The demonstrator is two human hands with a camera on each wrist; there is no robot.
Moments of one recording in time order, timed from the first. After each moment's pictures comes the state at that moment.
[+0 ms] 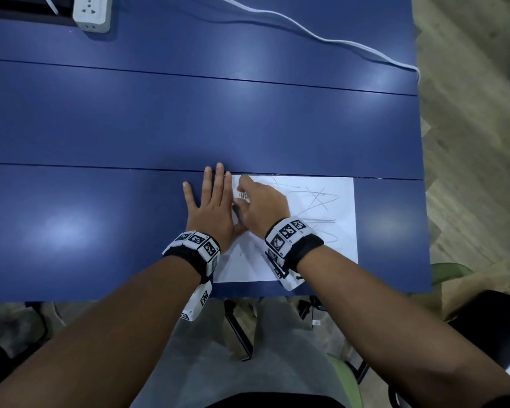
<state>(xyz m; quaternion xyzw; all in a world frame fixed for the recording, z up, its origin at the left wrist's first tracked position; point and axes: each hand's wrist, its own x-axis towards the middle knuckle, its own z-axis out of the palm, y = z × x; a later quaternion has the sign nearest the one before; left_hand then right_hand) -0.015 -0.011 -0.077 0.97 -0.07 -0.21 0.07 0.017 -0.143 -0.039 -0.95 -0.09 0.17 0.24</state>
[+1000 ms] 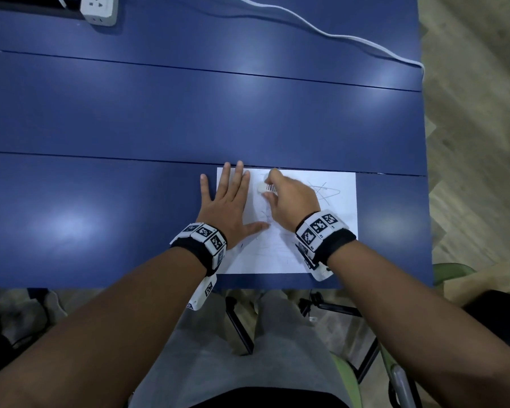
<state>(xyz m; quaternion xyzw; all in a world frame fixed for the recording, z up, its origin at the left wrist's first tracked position) -0.015 -0.026 -0.064 0.96 -0.13 -0.25 0.08 0.015 -0.192 -0.031 -0.96 -0.09 0.18 0.19</state>
